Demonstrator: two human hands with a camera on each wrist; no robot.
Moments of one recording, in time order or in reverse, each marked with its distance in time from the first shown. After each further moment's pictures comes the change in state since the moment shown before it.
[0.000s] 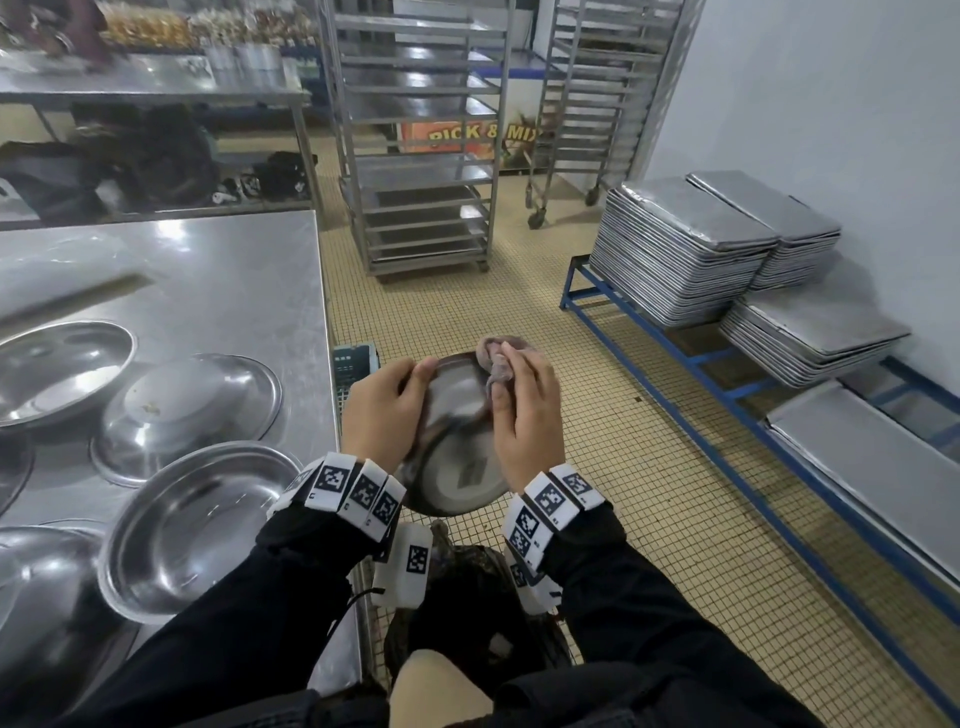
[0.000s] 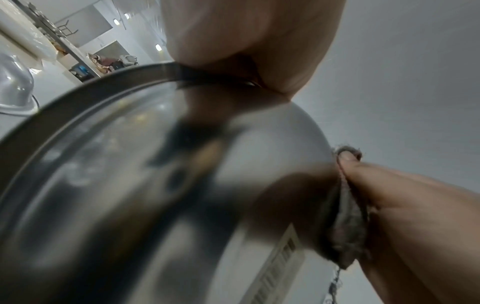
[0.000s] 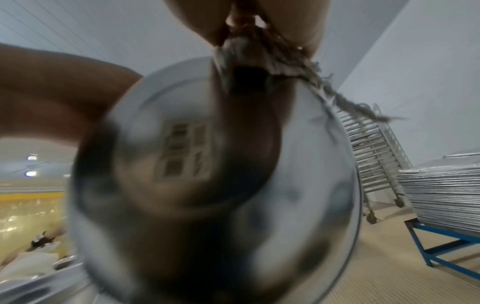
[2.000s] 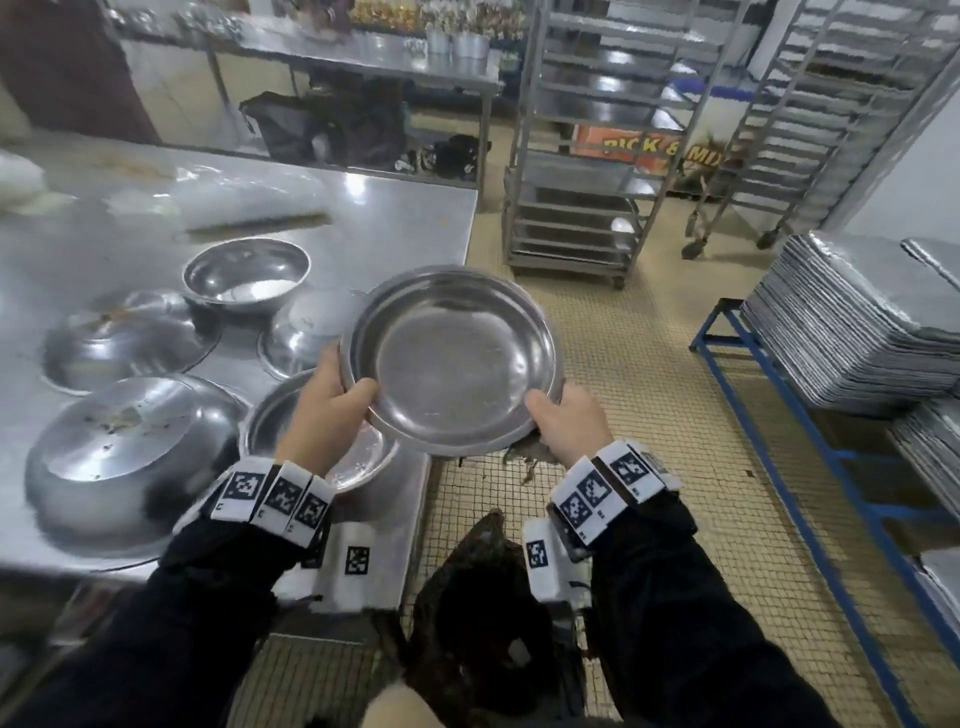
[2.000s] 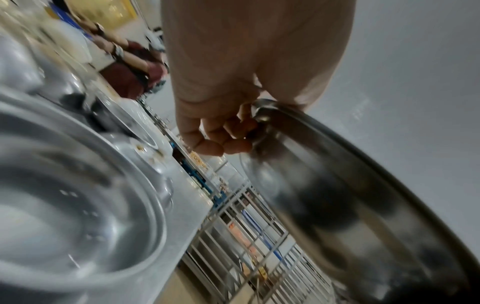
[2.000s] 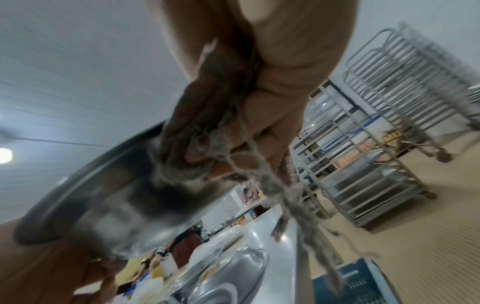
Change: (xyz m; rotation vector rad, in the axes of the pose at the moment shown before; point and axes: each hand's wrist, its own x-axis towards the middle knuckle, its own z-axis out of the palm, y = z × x) left_hand -0.072 -0.027 -0.108 -0.275 0.237 -0.437; right_hand 0.023 -0.044 0.012 0.237 -0.717 0.592
